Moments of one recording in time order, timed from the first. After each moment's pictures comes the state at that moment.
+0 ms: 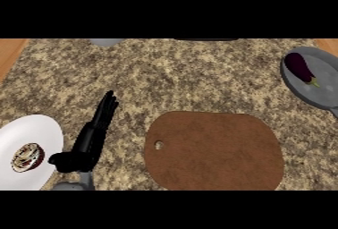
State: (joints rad) left arm -0.02 0.02 -0.12 -1.57 -0.02 0.00 -0.11; right arm -0.59 -0.75 -0.79 -0.25 0.21 0.10 -0.61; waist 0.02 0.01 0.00
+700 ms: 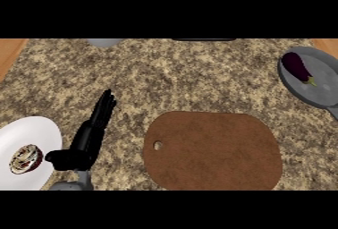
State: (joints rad) left arm -0.03 0.02 -0.10 -1.59 -0.02 -0.01 -0.08; right arm -0.46 -0.71 -0.68 -0.37 0.13 0.10 -0.60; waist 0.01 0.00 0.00
